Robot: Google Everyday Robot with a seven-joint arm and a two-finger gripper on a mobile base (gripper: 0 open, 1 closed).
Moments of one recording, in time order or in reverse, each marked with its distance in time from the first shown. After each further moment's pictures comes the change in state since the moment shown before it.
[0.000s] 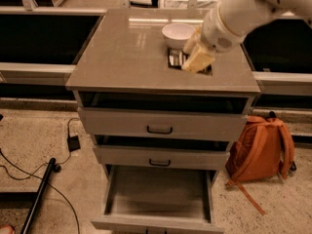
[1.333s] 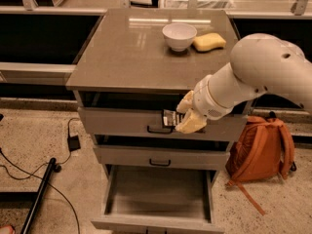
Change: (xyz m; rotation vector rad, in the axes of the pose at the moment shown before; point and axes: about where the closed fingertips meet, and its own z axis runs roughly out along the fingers) arm 0.044 0.137 0.073 -0.126 0.009 0.024
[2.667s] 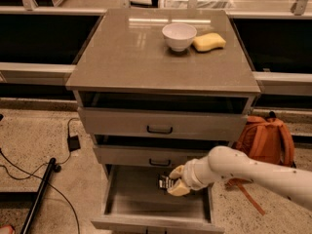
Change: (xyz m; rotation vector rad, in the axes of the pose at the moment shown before) arm 0.146 0.112 0.273 -0.161 -0.122 0.198
